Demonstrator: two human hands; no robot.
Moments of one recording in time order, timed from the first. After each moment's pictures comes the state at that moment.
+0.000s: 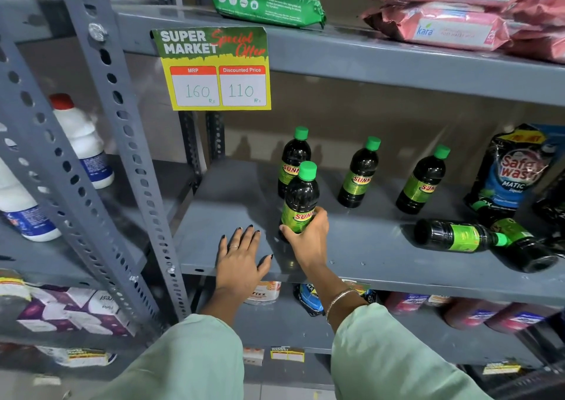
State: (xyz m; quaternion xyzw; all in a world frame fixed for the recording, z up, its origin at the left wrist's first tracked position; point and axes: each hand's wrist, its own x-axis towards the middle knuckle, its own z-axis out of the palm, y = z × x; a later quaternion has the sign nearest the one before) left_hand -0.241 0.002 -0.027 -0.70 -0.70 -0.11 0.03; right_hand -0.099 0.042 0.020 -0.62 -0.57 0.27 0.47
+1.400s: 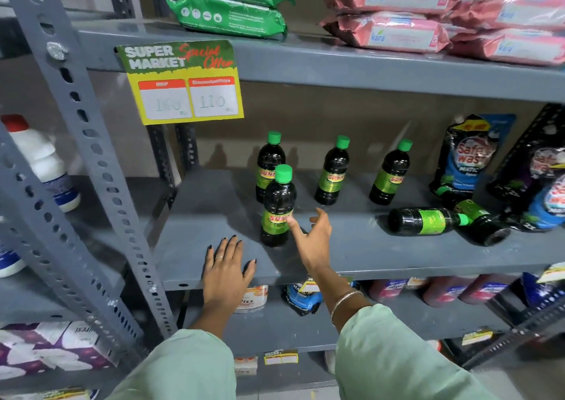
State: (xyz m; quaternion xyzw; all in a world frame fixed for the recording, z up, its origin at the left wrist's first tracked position) left_hand -0.241 -0.002 -0.029 -0.71 -0.69 -0.15 0.03; right_hand -0.069 0.029 0.030 -0.65 -0.50 0.29 0.50
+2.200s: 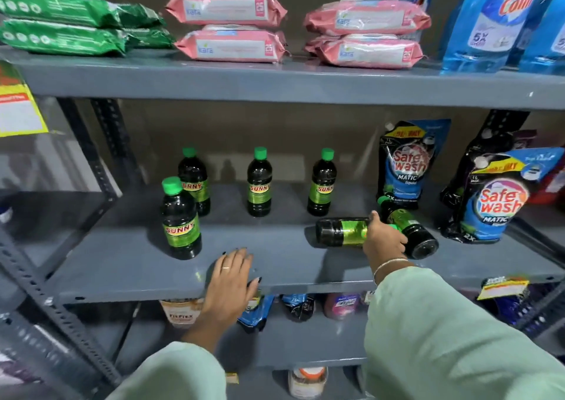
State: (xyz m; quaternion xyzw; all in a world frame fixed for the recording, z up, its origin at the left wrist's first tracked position) left_hand -0.042 -0.017 0.005 -0.78 -0.62 -0.10 0.09; right_hand 0.247 0.071 0.069 -0.78 -0.09 0.31 0.54
